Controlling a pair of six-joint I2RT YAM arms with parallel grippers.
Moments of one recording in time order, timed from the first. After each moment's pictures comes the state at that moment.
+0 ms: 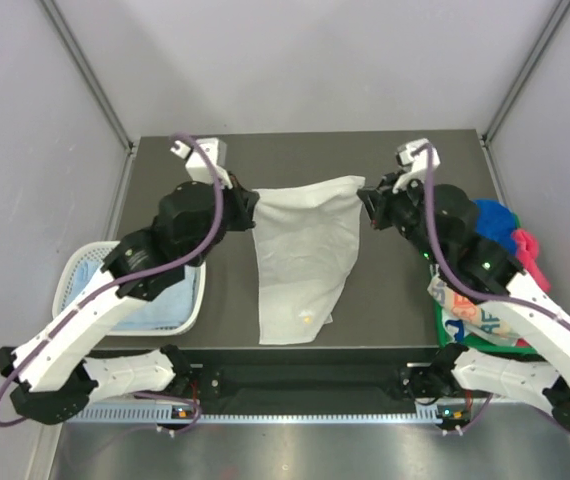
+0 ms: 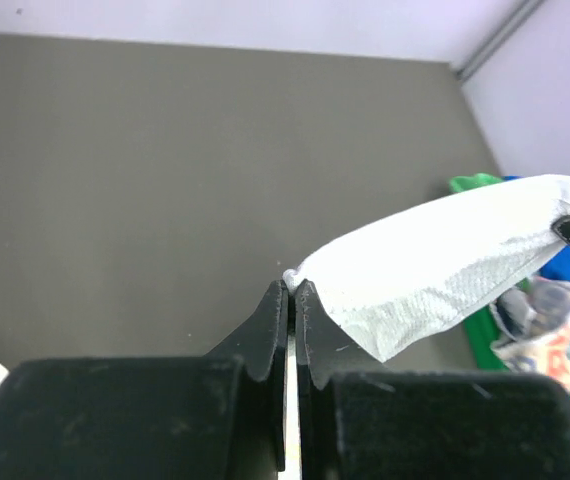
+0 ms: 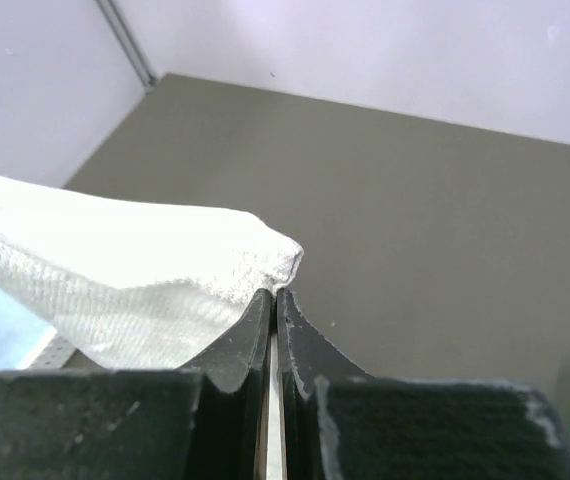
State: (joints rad) left arm -0.88 1.10 1.42 -0.62 -0.50 -0.51; right arm 0.77 0.99 1.18 -0.33 0.29 0.20
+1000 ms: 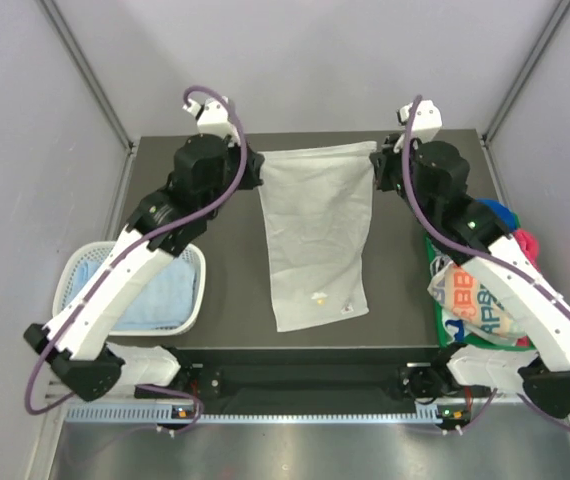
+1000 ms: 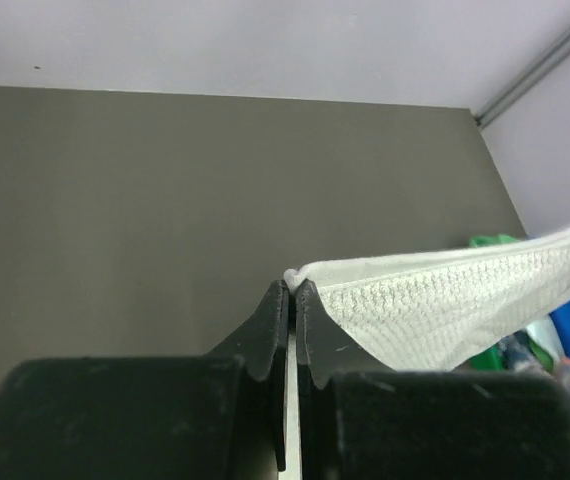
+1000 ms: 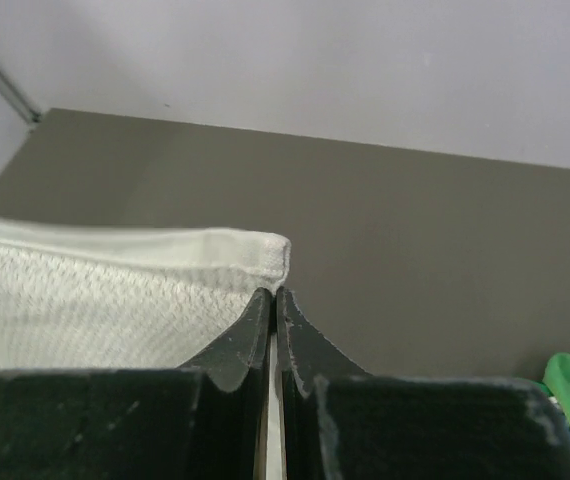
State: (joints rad) left arm -0.72 1.25 1.59 -0.56 -0.38 -0.43; right arm 0.67 1.15 1.40 -0.38 0.36 0.15
